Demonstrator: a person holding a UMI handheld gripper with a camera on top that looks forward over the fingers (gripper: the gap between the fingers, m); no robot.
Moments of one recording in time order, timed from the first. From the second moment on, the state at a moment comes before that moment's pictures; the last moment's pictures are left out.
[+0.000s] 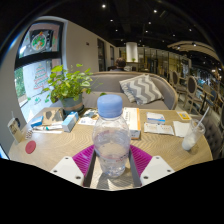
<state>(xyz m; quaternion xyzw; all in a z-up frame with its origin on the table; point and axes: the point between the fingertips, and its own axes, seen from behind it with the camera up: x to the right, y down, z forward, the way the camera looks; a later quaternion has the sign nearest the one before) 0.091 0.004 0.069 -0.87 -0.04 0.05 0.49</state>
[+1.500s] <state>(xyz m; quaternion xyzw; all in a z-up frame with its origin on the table) -0.295 0.020 0.316 -0.56 -0.46 -0.48 0.50</state>
